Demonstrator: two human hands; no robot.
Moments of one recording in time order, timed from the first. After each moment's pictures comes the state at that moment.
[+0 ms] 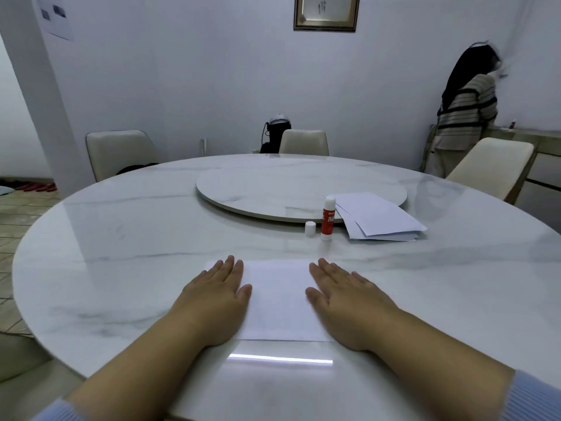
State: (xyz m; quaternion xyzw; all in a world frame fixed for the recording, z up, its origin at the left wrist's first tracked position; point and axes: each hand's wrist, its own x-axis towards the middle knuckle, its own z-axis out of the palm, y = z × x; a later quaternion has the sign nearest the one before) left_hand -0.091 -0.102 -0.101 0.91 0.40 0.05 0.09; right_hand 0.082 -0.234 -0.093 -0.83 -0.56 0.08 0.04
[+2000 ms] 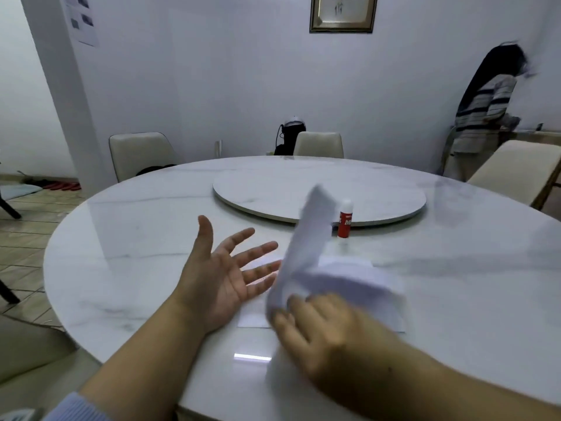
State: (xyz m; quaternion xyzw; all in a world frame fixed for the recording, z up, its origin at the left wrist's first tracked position) left_hand -0.099 -0.096 -0.074 0.41 0.15 0.31 0.84; right_hand 0.005 -0.266 -0.057 -0.58 -0.75 -0.32 0.04
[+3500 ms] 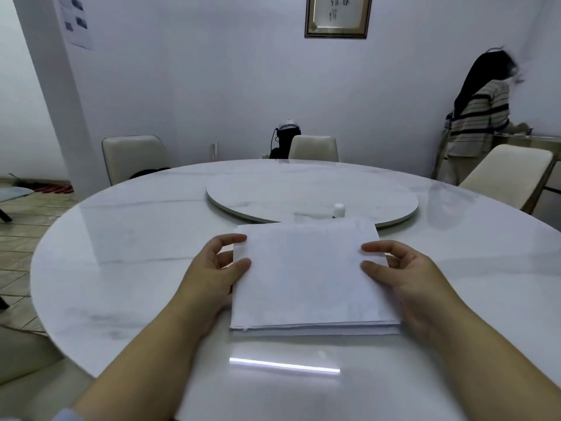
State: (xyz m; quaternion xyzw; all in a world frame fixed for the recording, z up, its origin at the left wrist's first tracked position) left_hand -0.095 -0.100 -0.078 0.58 0.26 0.41 0.65; right_hand 0.120 -0.259 -0.064 -0.61 -0.30 0.29 0.68
